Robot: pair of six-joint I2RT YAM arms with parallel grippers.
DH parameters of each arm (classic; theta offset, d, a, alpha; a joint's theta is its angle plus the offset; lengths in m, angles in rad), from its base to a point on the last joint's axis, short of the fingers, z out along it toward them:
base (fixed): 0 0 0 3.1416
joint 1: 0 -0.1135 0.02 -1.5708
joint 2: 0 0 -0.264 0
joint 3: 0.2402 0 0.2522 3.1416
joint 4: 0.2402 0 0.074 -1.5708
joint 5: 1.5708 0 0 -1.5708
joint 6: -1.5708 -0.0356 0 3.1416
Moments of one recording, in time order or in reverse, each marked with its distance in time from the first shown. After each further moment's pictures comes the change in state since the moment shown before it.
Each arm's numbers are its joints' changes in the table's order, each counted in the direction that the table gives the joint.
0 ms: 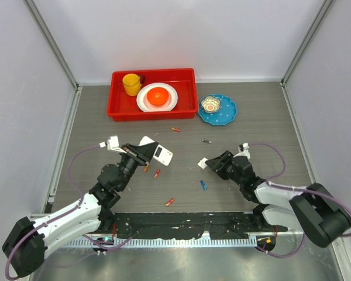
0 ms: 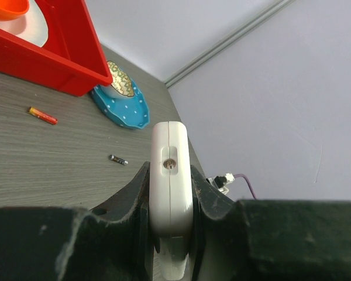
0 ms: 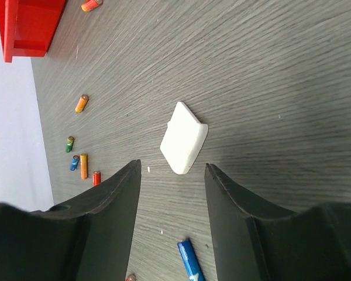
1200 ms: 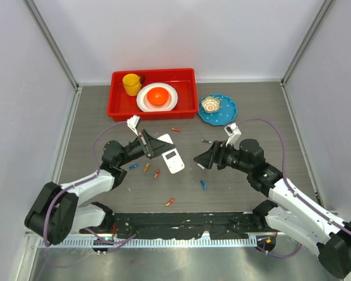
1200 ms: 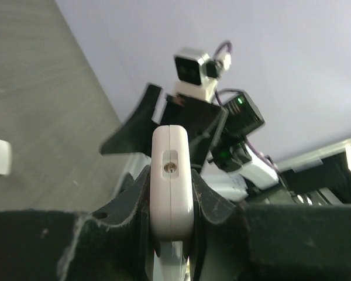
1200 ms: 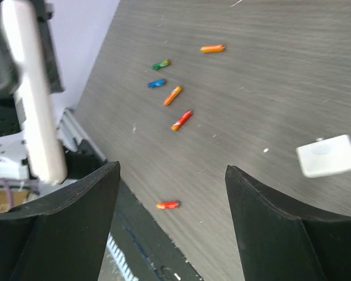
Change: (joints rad) left arm -0.281 -0.427 0.159 -0.310 0.891 0.392; right arm -0.038 0.398 0.352 0.559 -0.401 0.431
